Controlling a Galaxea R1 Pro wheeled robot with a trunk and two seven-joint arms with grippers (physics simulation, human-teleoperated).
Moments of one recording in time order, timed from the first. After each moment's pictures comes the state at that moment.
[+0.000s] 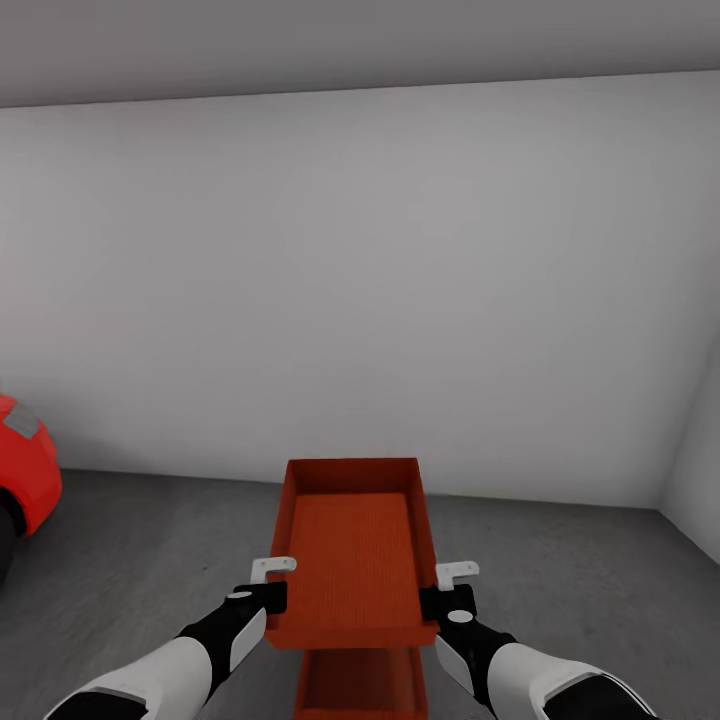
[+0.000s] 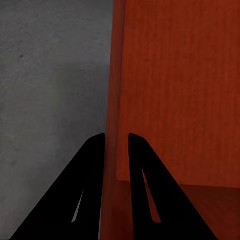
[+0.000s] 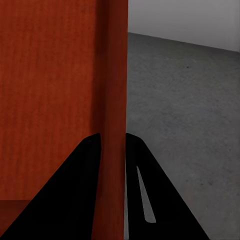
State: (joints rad) left arm -0.70 -0.08 -0.14 -0.16 0.20 0.07 0.16; right arm -0.73 0.15 0.27 0.00 -0.14 -0.17 -0.26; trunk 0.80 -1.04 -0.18
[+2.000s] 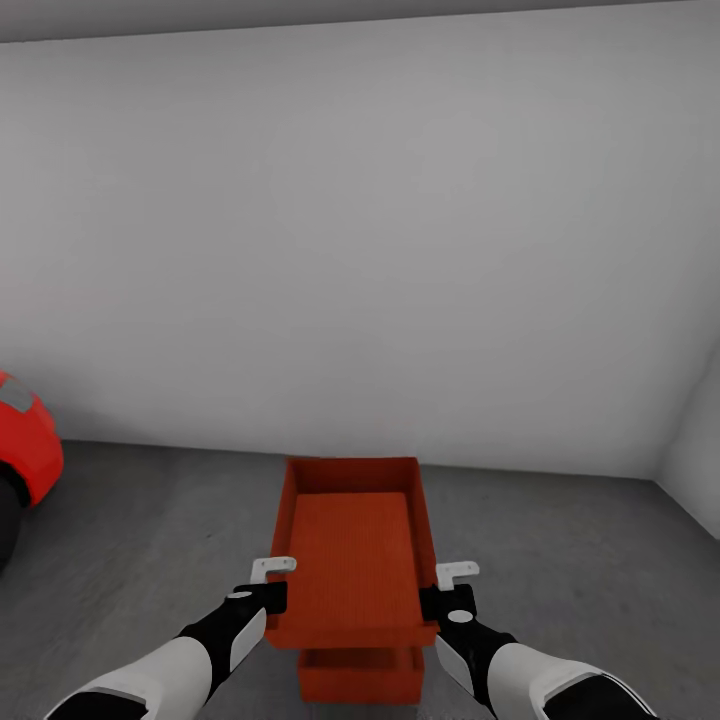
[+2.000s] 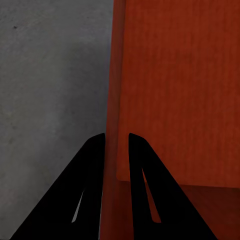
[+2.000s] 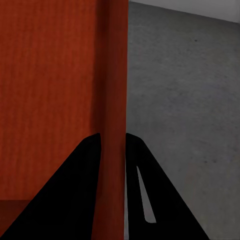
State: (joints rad) left arm -0.70 -0.08 -0.14 -0.16 0.20 0.07 0.16; right arm -0.73 0.15 0.27 0.00 -0.14 -0.17 -0.26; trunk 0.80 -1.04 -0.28
